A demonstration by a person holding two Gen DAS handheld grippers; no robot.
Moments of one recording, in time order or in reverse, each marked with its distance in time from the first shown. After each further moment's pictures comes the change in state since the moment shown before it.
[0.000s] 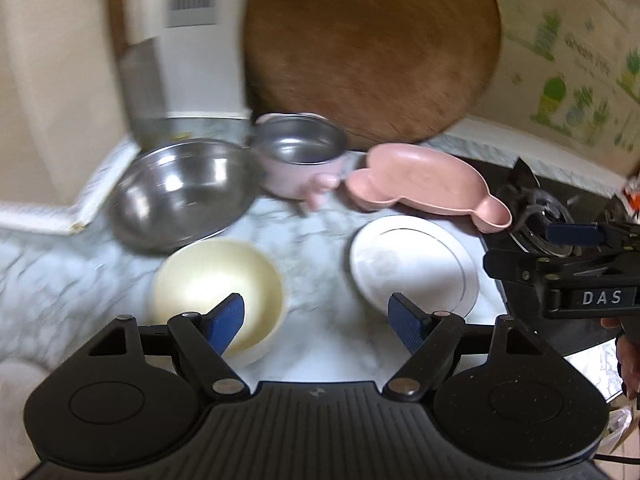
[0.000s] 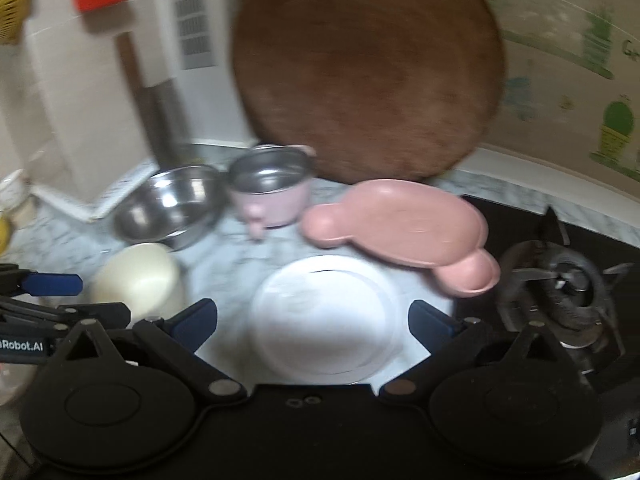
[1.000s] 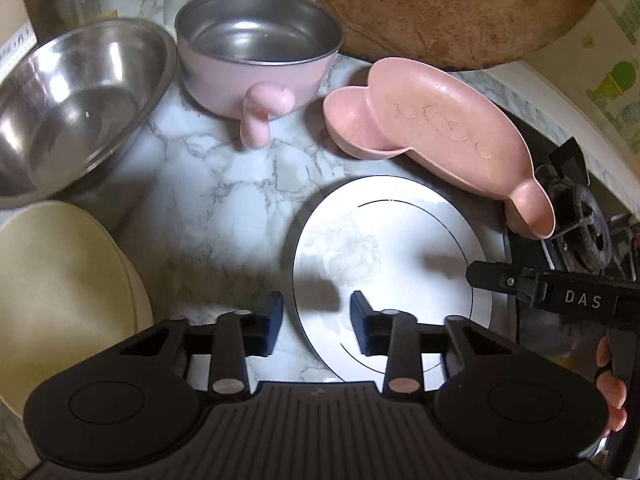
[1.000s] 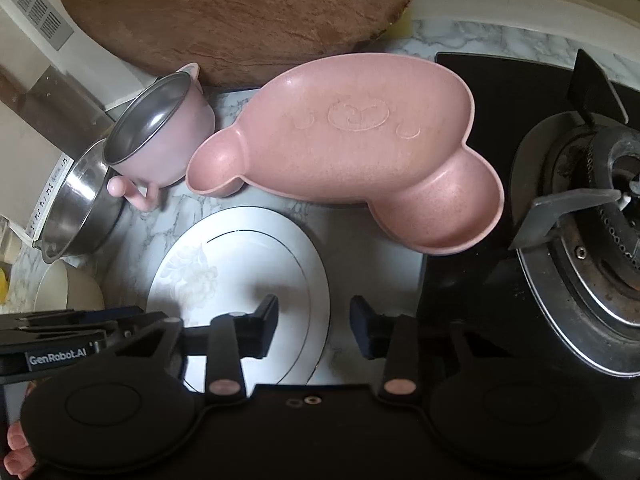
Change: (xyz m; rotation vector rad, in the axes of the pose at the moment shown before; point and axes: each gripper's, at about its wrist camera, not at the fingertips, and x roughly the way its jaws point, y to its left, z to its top) left arm 0.143 -0.024 0.034 -0.220 0.320 -0.070; right arm 0.124 -0.109 0.009 0.268 0.325 0.155
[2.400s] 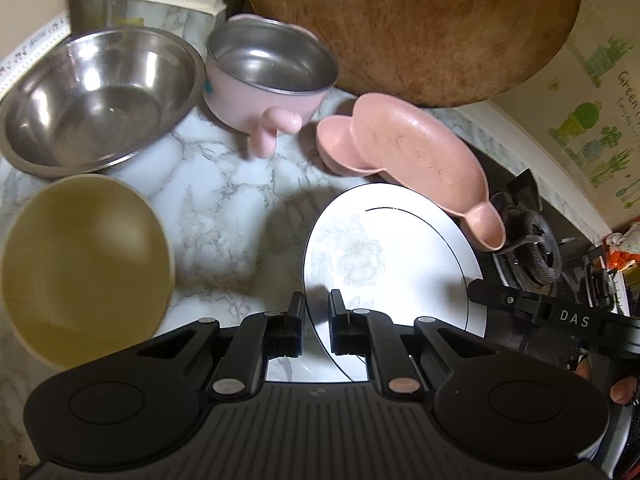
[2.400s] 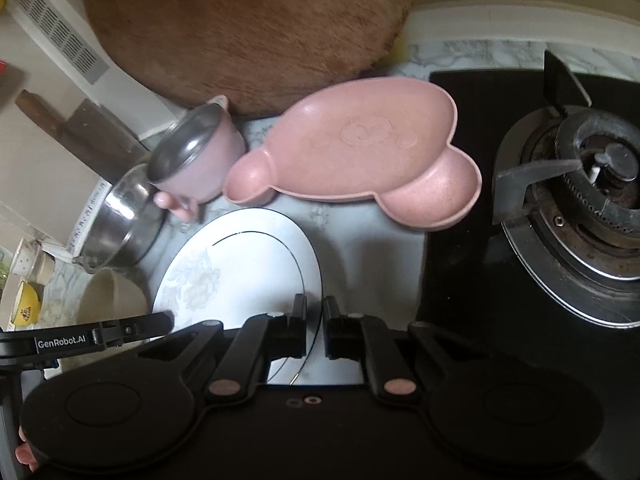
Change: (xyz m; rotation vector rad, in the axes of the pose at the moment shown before) left arm -0.050 0.018 -0.023 -0.056 -0.090 -0.105; right arm -0.045 0.001 -0.024 0.043 -0.098 0.094
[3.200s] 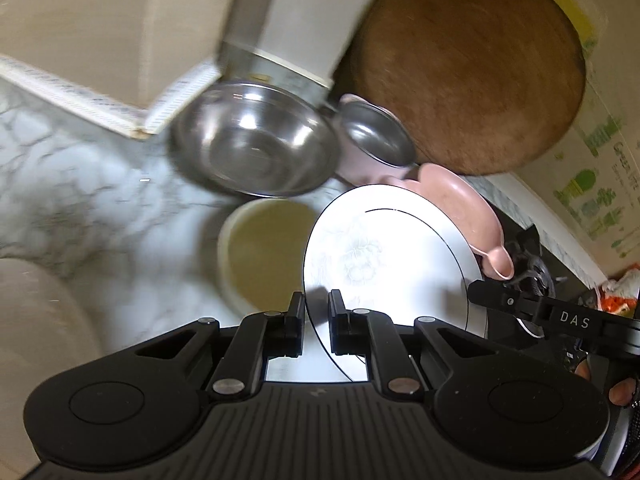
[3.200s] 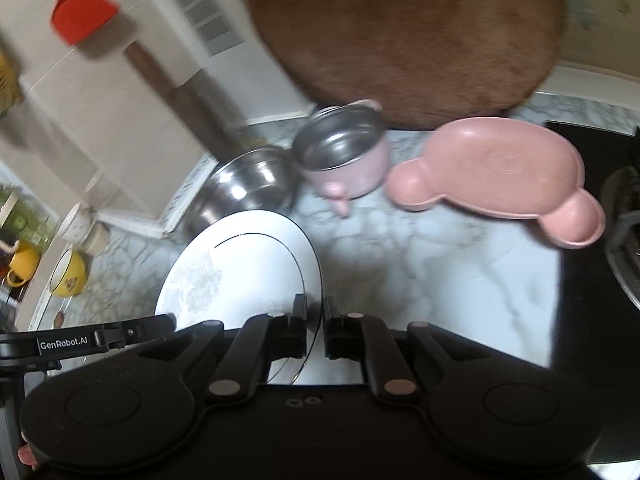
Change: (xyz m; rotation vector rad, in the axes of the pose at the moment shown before) left arm -0.123 0.096 -0.028 -0.111 -0.140 0.042; right arm -0.017 0.145 -0.026 -0.138 -0.027 0.042
